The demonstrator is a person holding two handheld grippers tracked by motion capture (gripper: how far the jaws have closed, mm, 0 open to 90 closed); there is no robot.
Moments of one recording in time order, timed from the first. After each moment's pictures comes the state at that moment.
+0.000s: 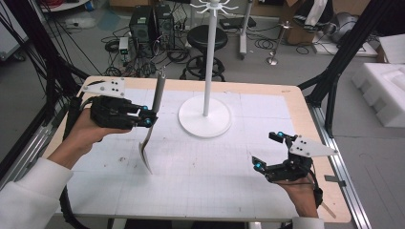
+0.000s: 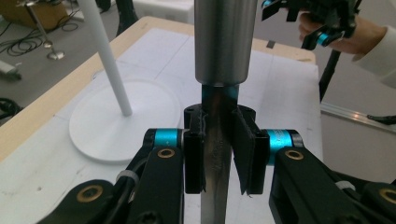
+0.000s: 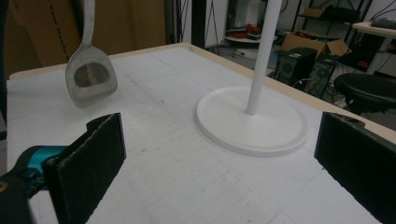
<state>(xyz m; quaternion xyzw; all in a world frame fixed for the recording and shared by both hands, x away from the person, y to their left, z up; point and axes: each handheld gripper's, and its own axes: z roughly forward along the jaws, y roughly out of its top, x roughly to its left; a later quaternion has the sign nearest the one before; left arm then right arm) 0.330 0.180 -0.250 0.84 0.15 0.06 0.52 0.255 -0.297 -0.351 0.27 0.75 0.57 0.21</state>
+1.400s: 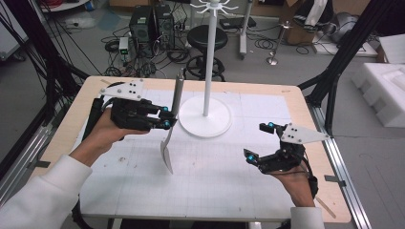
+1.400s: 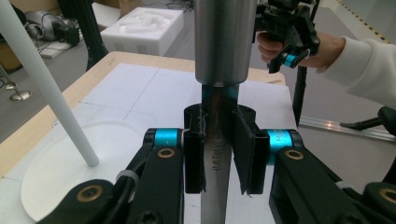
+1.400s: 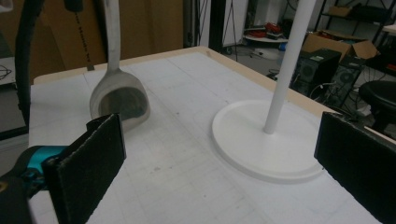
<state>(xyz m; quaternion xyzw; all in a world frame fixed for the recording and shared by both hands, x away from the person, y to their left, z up) 0.335 0.141 -0.256 0.82 0.08 0.04 0.56 0.273 -0.274 -0.325 0.24 0.77 0.57 0.19</state>
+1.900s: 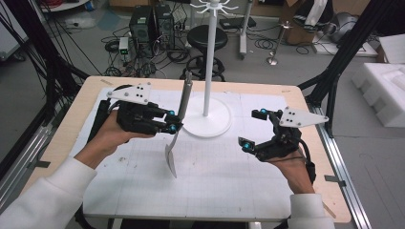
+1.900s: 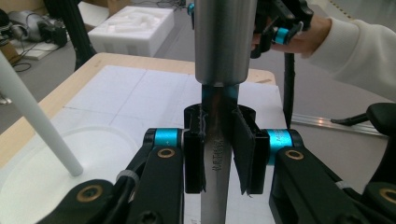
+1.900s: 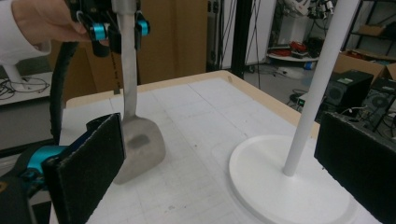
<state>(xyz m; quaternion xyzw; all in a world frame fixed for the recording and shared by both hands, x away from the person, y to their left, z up) 0.328 0.127 -0.256 0.83 0.06 0.02 0.56 0.294 -0.259 -0.293 0.20 0.76 0.60 0.15</state>
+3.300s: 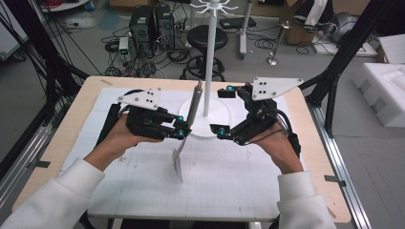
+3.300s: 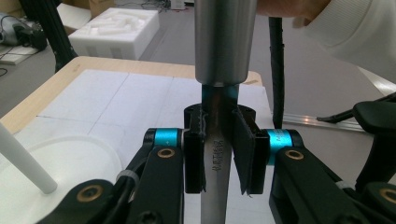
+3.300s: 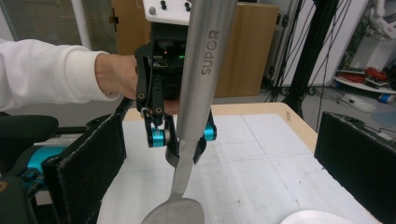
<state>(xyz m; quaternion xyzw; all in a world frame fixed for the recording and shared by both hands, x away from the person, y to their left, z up) 0.327 0.110 -0.264 0.82 0.05 0.00 0.57 0.314 -0.187 -0.224 0.06 0.78 0.61 0.09</state>
